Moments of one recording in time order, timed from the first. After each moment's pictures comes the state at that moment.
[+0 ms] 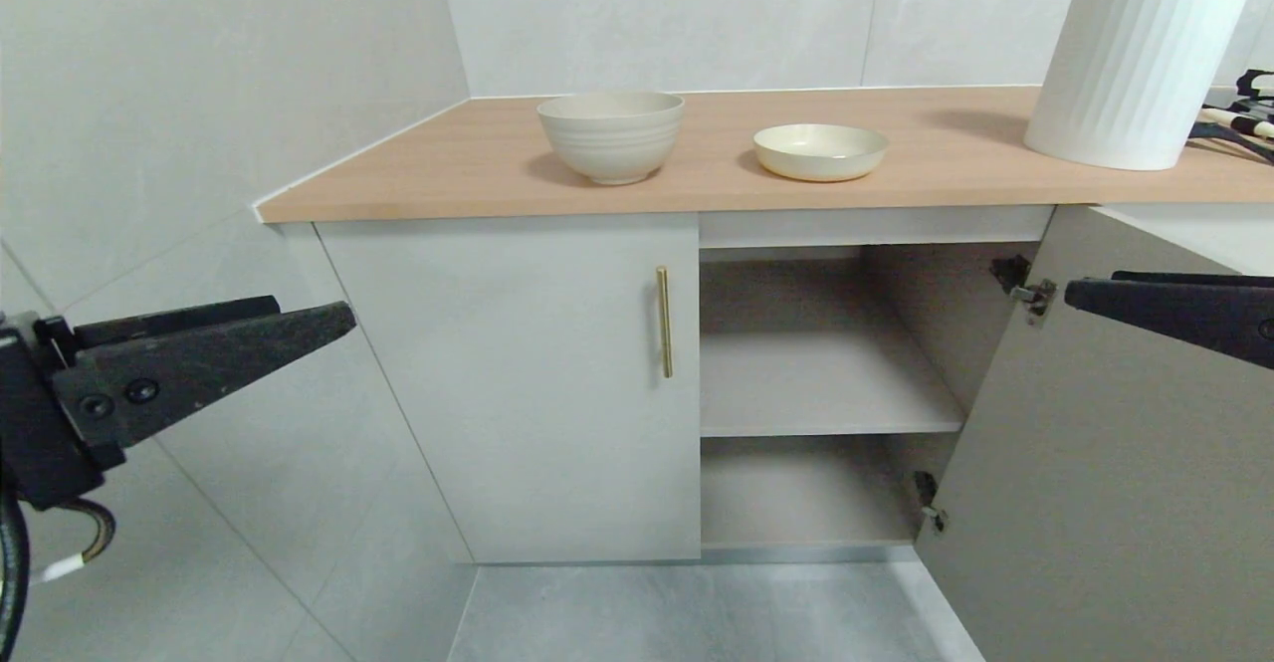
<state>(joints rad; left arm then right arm) -0.34 1.02 -0.78 -0.15 -0.29 -0.25 0.40 1.10 -0.88 -0.09 0.28 0.19</state>
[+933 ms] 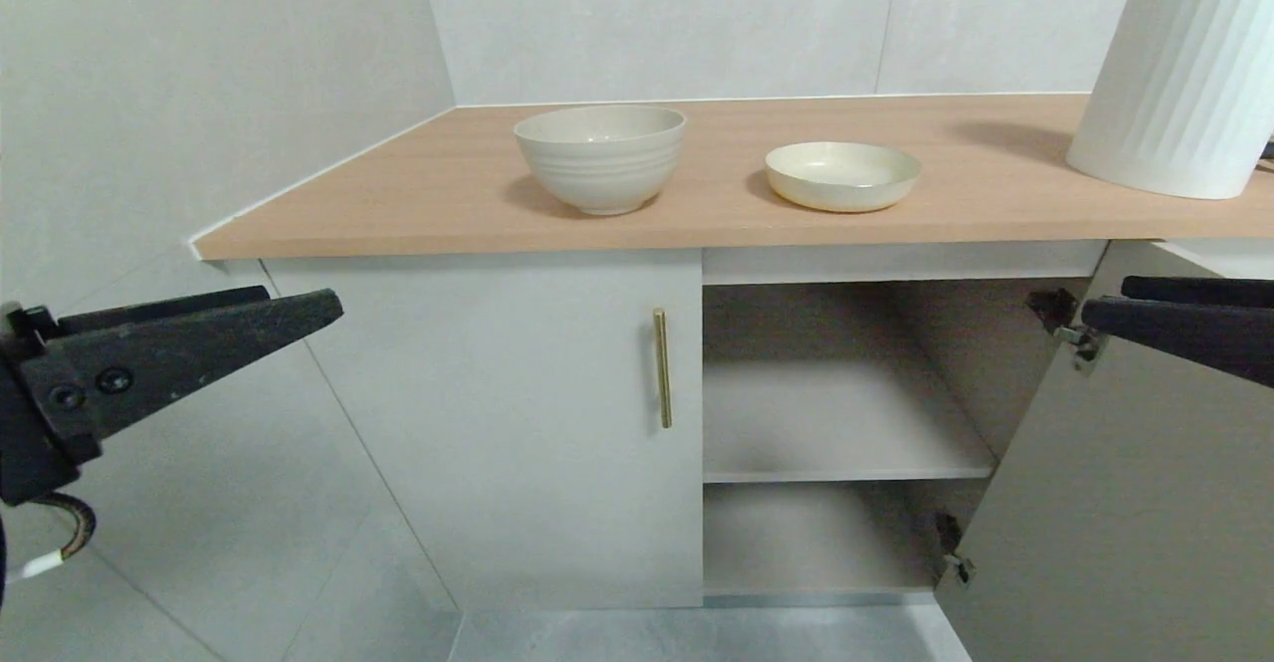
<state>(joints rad) -0.34 1.01 -0.80 -0.14 -0.30 -0.26 0.42 1.07 -0.87 -0.07 0.28 0.15</state>
